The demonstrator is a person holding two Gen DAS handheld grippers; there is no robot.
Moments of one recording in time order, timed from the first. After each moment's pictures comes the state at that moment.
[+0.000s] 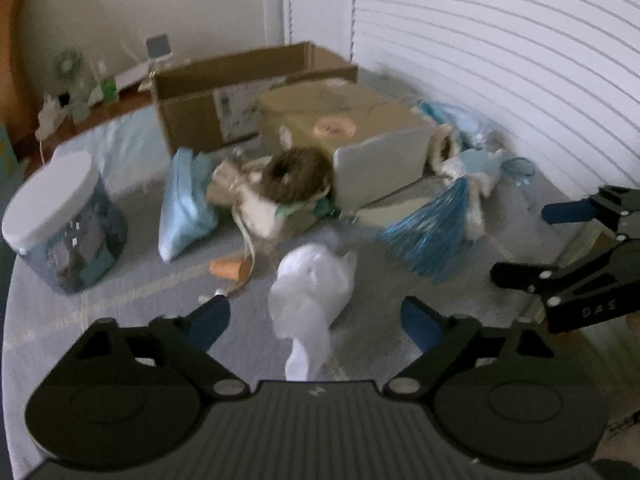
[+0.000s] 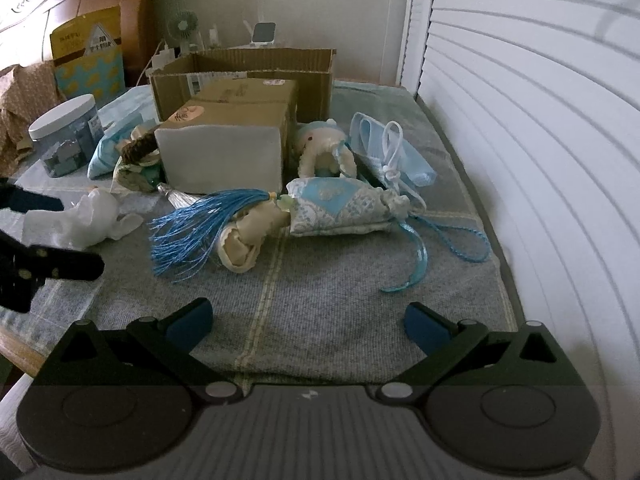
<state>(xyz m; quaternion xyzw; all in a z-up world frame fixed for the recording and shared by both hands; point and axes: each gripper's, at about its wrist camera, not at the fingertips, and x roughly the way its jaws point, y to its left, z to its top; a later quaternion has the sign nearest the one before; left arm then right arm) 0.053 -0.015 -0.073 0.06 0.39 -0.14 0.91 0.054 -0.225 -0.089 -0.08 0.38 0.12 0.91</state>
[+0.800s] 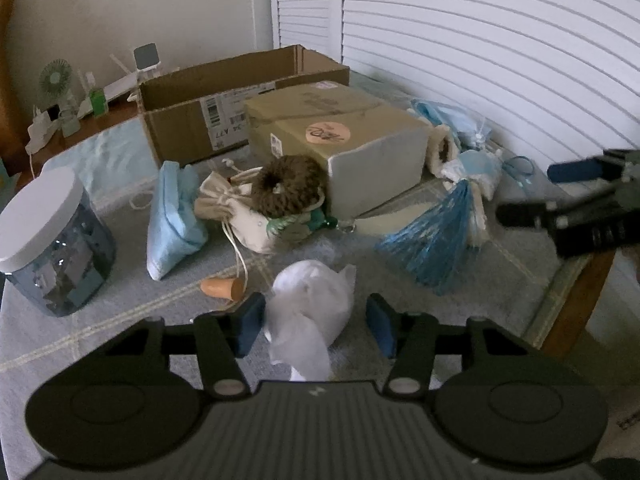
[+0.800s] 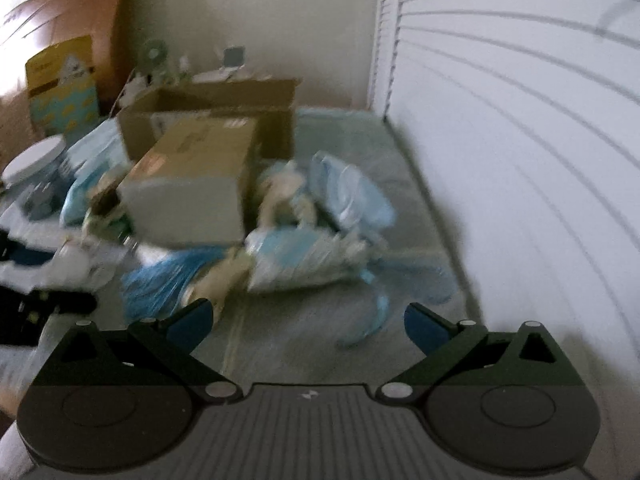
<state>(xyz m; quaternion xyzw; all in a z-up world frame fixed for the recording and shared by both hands) 0.065 -0.016 -0.083 0.07 0.39 -0.15 0.91 0.070 -0.236 -0.069 -0.06 0.35 0.08 0.93</state>
